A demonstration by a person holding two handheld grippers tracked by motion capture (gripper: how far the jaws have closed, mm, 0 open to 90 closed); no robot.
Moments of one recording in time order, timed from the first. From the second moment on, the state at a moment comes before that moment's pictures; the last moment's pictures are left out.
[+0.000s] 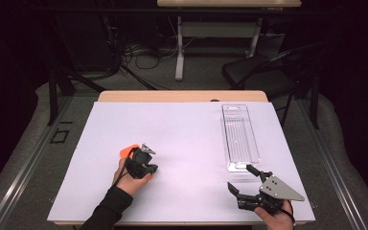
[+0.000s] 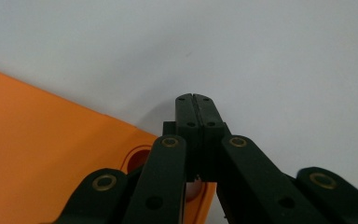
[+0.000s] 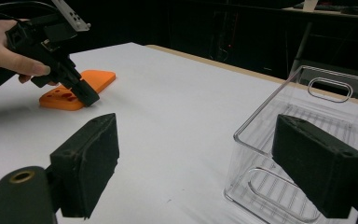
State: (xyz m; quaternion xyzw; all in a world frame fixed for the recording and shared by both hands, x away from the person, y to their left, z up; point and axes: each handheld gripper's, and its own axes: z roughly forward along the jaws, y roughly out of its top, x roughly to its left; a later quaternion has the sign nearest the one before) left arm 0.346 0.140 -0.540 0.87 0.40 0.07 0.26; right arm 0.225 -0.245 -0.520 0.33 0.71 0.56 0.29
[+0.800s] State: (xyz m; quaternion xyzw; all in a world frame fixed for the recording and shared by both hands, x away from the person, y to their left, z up) left arm 0.323 0.185 -0.539 0.87 0.42 0.08 0.25; right arm 0.225 -0.245 -0.520 0.34 0.71 0.56 0.28
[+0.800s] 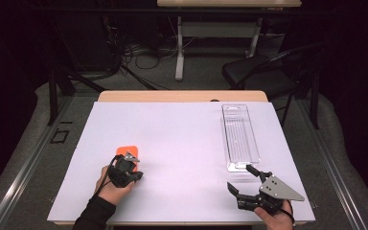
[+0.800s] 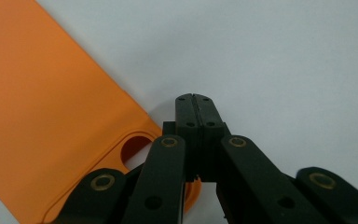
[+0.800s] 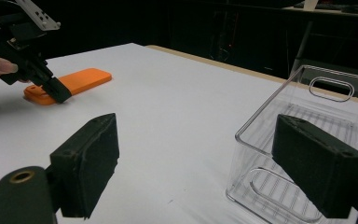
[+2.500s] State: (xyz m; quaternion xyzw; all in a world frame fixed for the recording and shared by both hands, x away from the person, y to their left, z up) left arm 0.311 0.239 -0.528 0.82 0.48 0.10 0.31; right arm 0.225 -0.245 -0.522 0.33 0.71 0.55 0.28
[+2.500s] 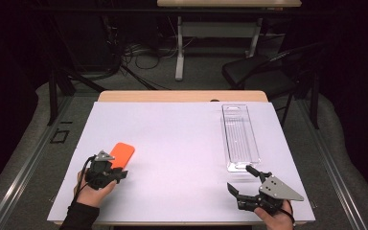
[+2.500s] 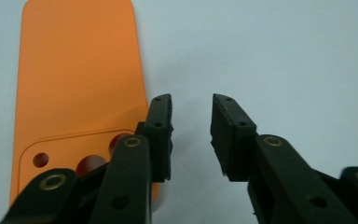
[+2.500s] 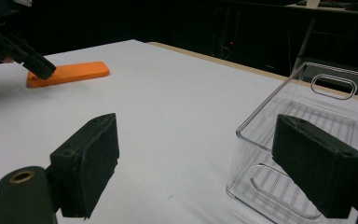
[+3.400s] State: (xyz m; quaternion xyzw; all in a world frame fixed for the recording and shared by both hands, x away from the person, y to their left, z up) left arm 0.312 0.250 -0.514 0.80 0.48 0.12 0.36; right arm 0.225 -0.245 -0.523 0.33 0.71 0.55 0.28
